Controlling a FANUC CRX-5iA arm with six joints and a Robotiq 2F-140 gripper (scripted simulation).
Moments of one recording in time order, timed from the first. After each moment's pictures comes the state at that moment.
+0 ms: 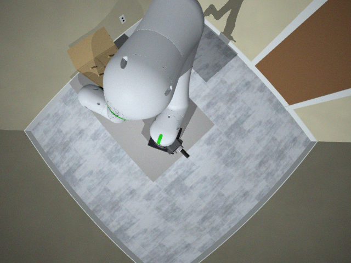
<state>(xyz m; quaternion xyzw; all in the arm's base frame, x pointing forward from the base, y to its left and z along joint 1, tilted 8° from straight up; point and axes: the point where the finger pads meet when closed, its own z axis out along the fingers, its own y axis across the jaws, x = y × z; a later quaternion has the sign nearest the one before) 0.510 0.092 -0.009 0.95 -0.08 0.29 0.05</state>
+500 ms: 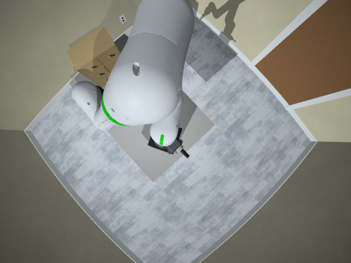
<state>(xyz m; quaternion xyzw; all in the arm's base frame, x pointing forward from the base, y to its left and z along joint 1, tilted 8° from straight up) 0.491 0.099 0.002 0.97 -0.09 0.24 0.05</state>
